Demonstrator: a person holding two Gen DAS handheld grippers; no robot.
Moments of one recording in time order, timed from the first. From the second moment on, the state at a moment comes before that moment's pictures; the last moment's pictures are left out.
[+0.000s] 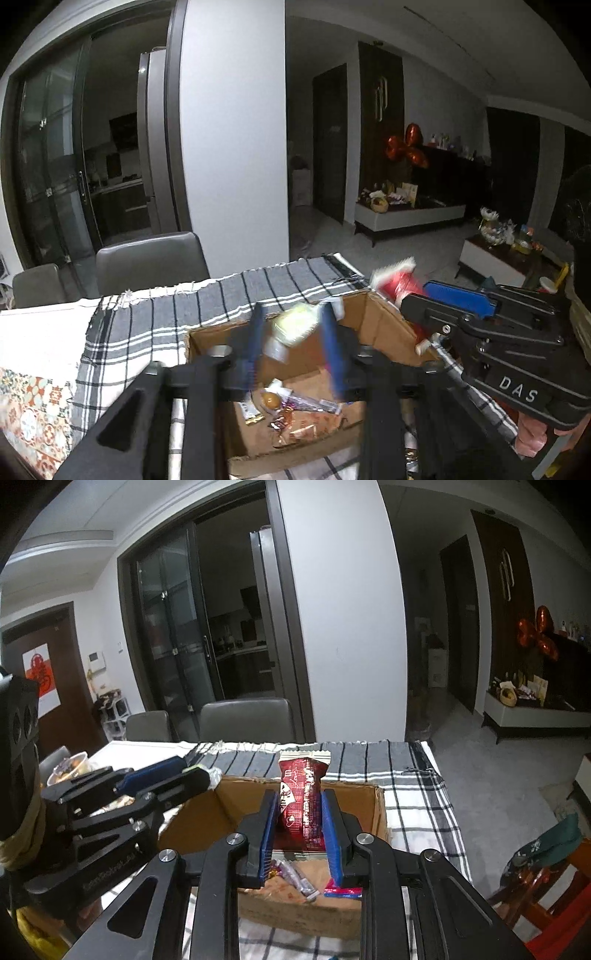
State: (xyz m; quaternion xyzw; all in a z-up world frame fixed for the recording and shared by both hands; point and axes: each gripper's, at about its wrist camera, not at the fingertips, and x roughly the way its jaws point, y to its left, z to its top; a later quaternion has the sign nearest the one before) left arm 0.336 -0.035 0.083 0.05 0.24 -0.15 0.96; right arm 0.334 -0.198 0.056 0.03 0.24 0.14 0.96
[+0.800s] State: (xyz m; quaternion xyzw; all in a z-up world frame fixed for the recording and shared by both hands) left arm 0.241 -0.044 0.070 0.07 0.22 -0.16 0.96; right arm 0.249 -0.218 0.042 0.01 0.24 0.14 0.96
